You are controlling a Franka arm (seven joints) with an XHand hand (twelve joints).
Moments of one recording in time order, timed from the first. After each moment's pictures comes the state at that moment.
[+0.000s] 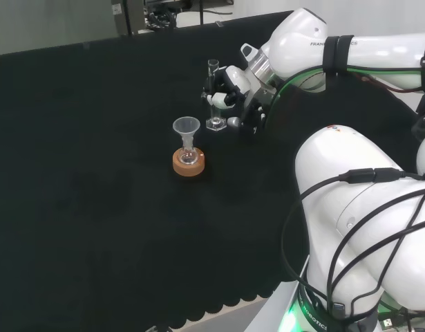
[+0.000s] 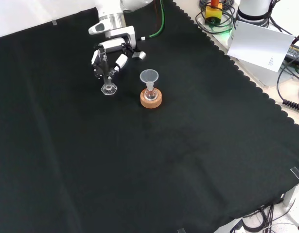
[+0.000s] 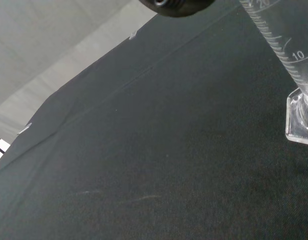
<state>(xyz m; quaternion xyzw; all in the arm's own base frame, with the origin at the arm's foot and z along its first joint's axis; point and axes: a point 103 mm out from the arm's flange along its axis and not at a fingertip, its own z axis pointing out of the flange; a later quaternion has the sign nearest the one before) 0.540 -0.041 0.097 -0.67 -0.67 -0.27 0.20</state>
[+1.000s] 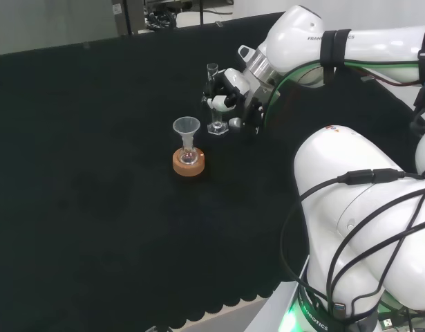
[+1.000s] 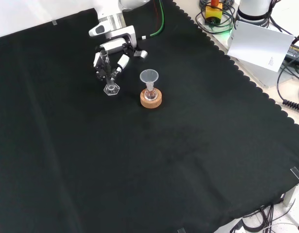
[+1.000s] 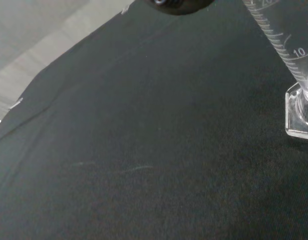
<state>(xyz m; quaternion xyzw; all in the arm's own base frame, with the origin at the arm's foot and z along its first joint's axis) 0.532 -0.040 0.096 -0.67 -0.68 -0.23 0.21</state>
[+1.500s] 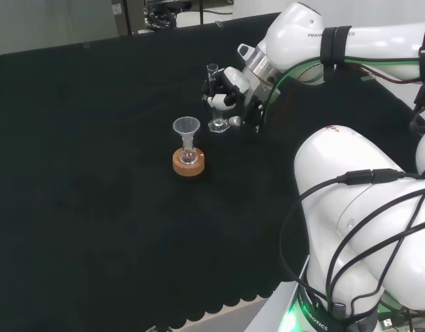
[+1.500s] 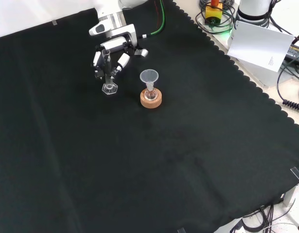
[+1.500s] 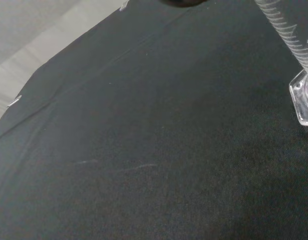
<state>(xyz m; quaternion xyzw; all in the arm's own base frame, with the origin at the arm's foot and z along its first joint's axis) 0.529 -0.039 0.101 -0.67 -0.67 -0.23 0.22</state>
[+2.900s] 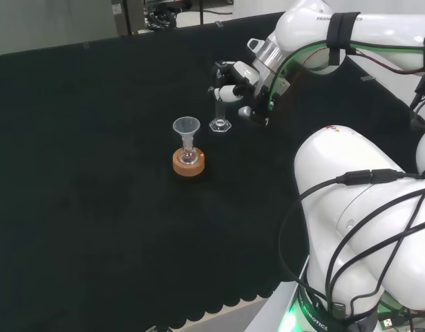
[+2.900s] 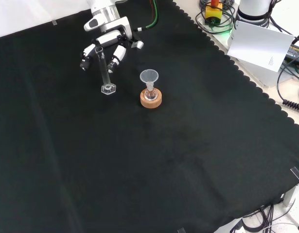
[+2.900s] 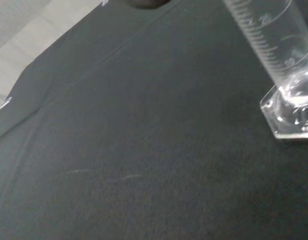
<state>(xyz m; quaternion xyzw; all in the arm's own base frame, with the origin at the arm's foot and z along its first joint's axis) 0.531 -0.068 0.115 -0.68 -0.66 -0.21 0.26</state>
